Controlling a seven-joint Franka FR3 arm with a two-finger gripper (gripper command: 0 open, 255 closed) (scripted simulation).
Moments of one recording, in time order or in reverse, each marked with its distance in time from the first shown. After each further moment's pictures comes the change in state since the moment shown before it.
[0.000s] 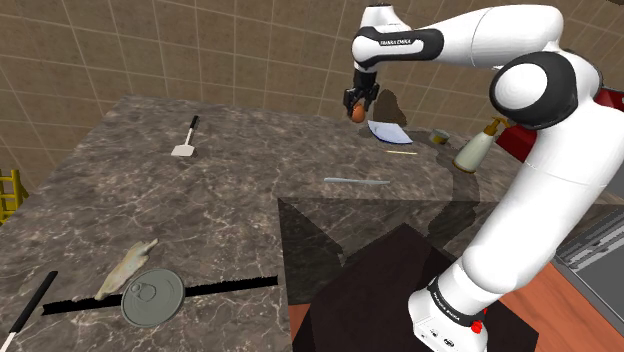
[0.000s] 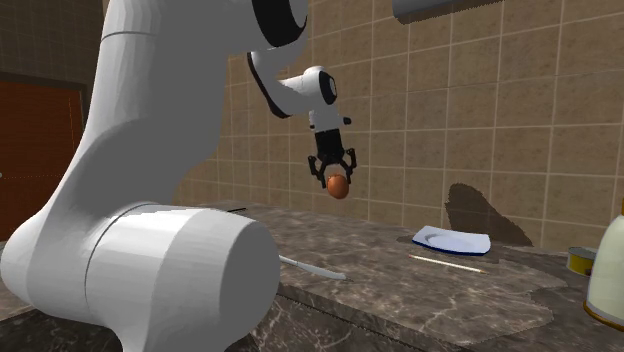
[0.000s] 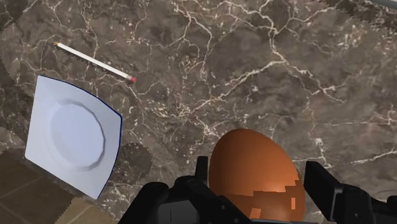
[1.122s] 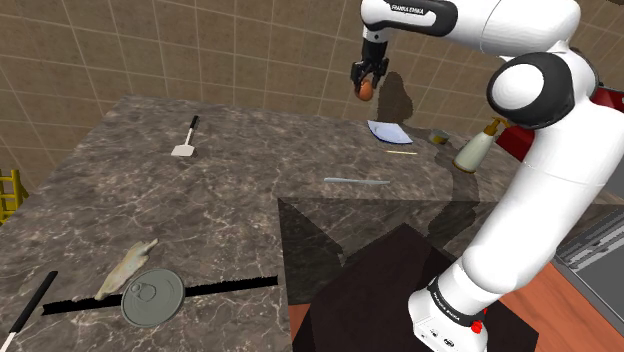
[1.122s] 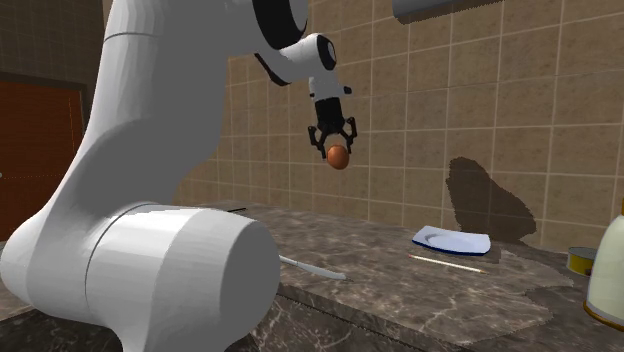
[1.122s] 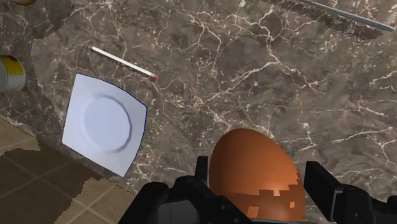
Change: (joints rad) arm 0.003 0.013 0.001 0.247 0.009 -0.231 -0.039
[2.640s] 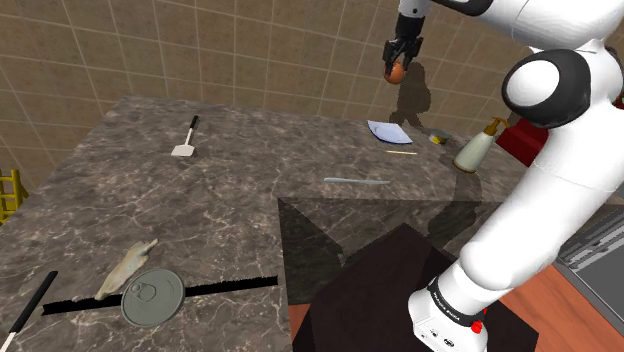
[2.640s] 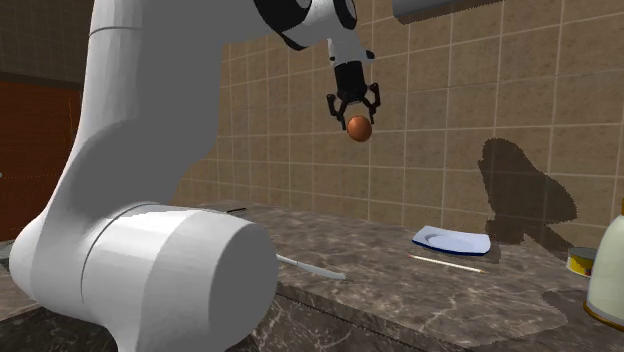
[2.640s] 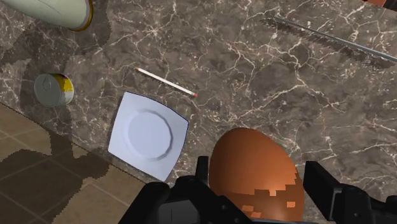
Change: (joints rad) arm -0.073 -0.071 -0.043 0.114 0.006 -0.161 -0.146
